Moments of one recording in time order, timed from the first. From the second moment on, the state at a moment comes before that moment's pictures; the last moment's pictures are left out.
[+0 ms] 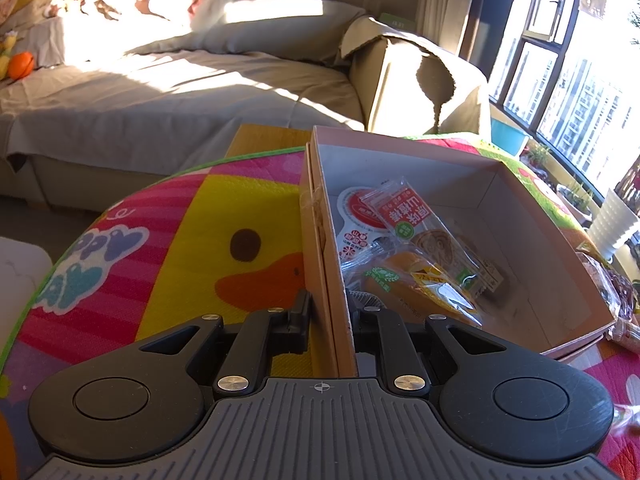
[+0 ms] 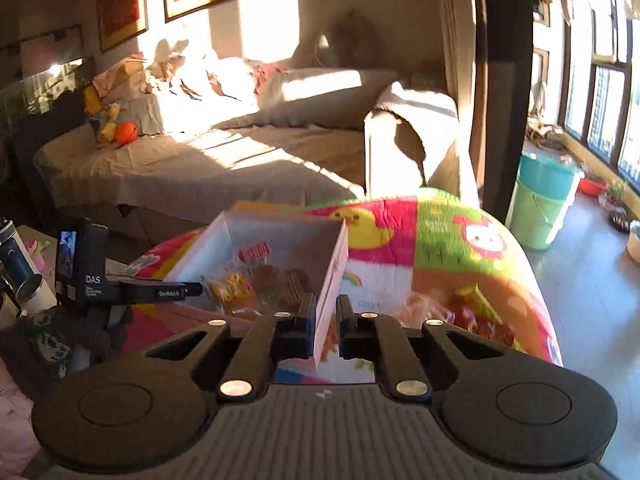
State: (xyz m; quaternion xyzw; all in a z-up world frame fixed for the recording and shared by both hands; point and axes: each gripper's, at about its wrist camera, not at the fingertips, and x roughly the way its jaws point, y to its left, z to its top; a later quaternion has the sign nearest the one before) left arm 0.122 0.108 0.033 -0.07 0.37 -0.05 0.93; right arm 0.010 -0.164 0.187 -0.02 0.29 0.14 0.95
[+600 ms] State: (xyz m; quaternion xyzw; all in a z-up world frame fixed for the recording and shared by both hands) left arm 0.121 0.109 0.033 -0.07 0.37 -0.05 0.93; right arm -0.006 -0.159 0.057 -0.07 0.48 0.11 0.87
